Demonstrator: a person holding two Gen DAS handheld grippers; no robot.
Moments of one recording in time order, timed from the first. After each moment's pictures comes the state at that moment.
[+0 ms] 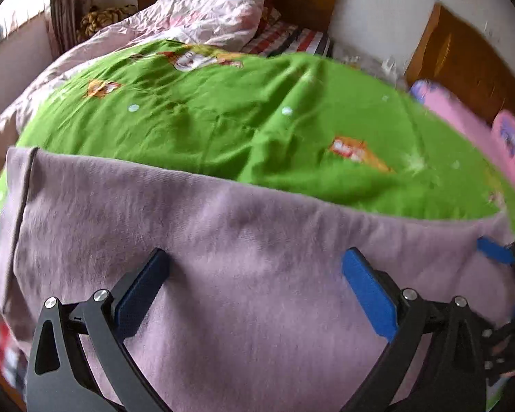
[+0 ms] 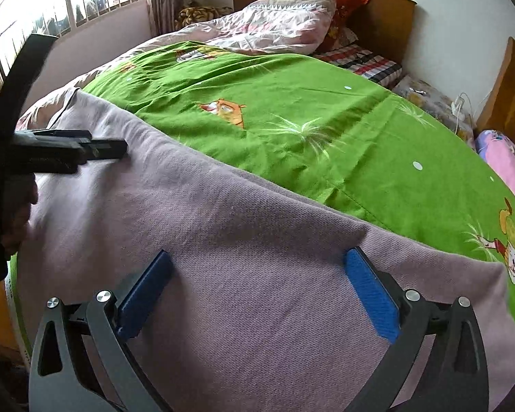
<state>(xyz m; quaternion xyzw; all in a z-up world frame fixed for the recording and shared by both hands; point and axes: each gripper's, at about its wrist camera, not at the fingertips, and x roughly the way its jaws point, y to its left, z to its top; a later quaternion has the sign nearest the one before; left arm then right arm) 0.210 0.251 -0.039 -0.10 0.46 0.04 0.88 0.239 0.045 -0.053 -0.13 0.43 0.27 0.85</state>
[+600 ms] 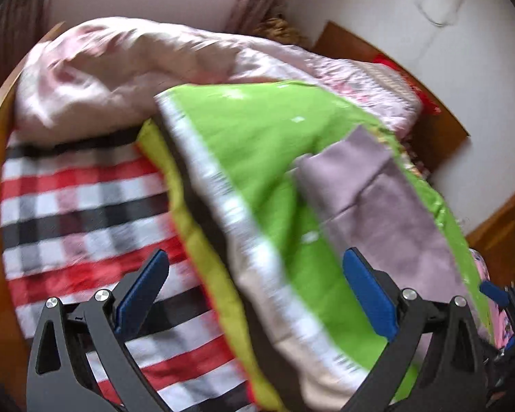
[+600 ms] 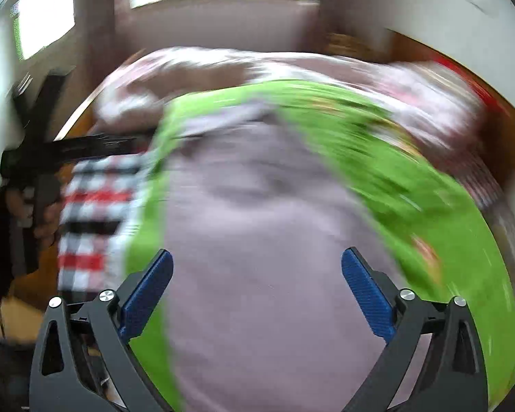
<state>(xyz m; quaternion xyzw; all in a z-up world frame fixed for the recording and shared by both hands) -0.015 0.439 -0.049 -0.33 0.32 0.28 0.84 0.151 0.243 -0.013 -0.29 0.32 0.52 0.74</state>
